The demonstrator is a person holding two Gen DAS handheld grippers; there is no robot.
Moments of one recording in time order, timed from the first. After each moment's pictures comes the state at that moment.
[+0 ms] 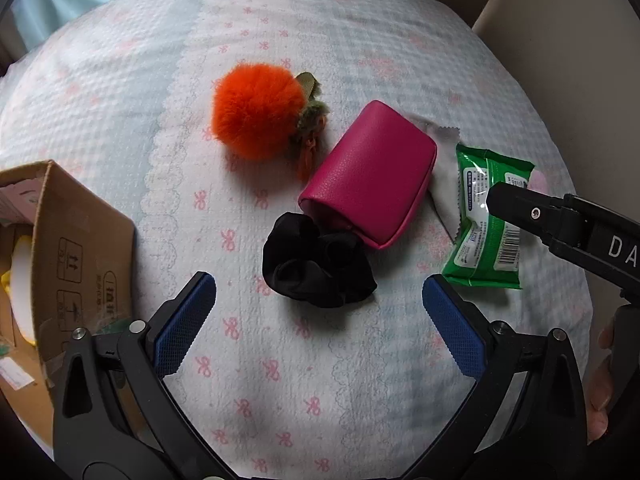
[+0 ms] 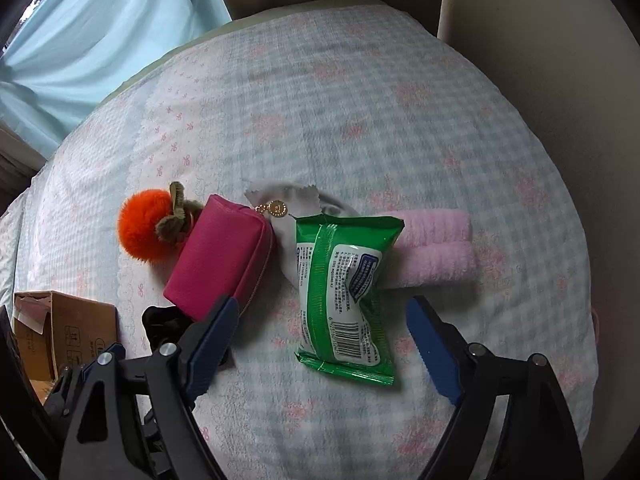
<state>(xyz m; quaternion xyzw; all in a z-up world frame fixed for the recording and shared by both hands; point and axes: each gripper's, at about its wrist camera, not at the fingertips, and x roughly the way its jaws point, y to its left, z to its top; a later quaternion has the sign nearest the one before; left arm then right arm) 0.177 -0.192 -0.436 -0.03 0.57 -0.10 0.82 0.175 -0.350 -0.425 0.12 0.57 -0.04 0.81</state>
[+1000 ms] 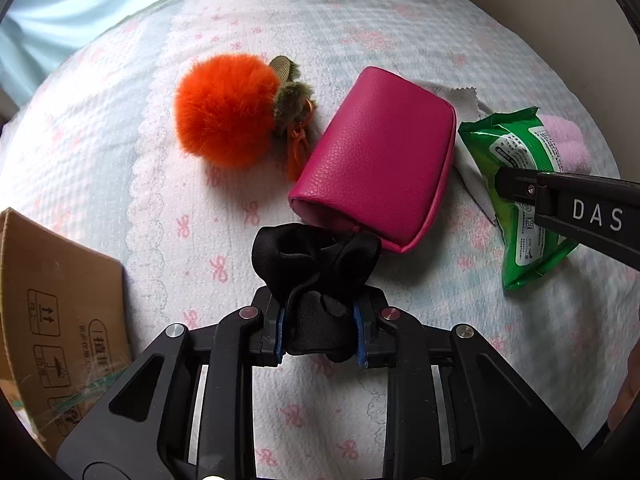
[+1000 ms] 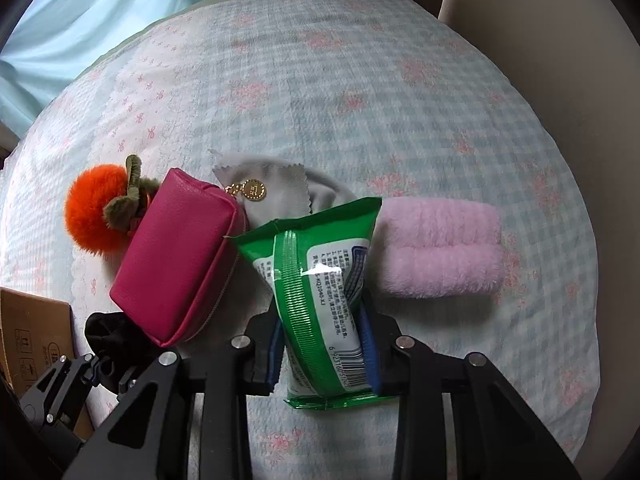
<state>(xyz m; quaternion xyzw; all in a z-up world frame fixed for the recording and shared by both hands) 0.195 -0.216 -0.481 0.07 0.55 -0.10 0.83 0.189 -0.339 -0.459 0.07 0.59 -0.07 0.80</state>
